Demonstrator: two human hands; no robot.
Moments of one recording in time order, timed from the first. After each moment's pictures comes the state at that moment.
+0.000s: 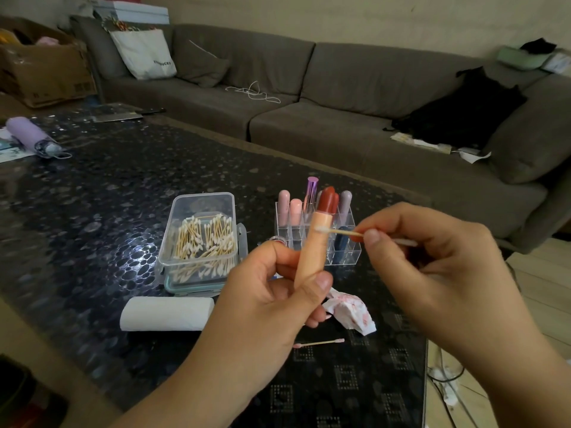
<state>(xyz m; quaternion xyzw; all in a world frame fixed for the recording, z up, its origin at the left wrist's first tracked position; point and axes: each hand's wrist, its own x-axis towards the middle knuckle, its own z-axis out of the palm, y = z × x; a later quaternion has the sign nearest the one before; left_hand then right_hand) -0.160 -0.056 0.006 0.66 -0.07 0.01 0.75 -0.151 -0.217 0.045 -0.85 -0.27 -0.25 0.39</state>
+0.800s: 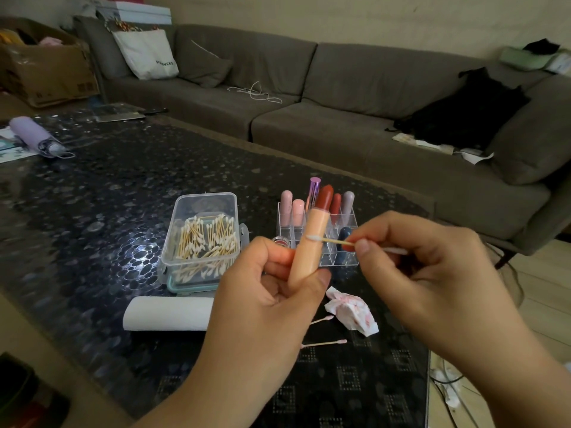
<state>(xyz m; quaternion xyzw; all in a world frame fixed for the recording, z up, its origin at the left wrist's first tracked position) -0.161 -0.059 0.001 0.71 -0.02 0.12 0.69 -0.149 -0.212 0.041 -0.85 -0.28 -0.24 0.38</state>
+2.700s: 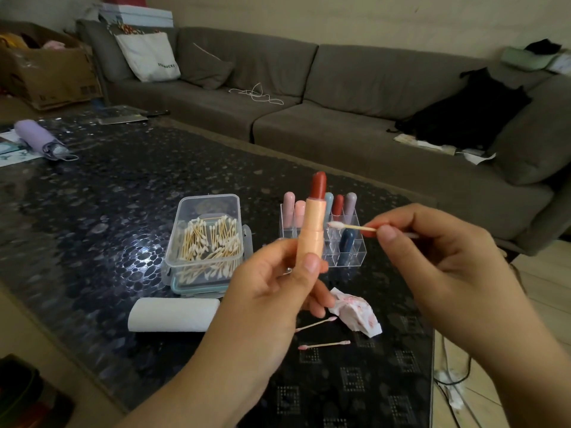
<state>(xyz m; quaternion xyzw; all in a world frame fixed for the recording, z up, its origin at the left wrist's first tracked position) -0.157 -0.056 0.004 0.61 -0.05 0.01 0.79 -0.145 -0.222 0.041 -0.85 -0.22 -0.22 0.43</state>
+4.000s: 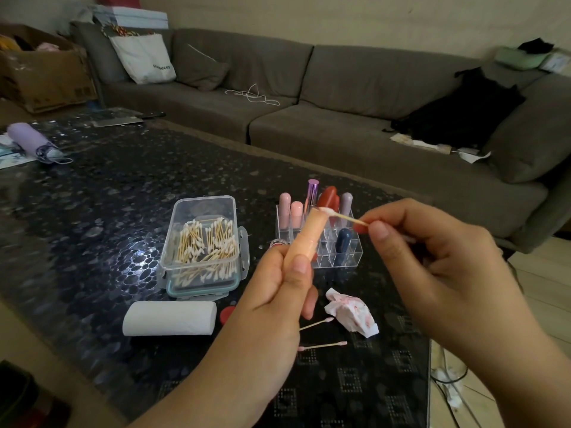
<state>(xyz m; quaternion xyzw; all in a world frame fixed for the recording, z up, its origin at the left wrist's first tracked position) -0.151 -0.059 -0.015 0.65 -0.14 0.05 0.75 -0.148 -0.219 0.043 -0.86 -0.26 -0.27 0.34</state>
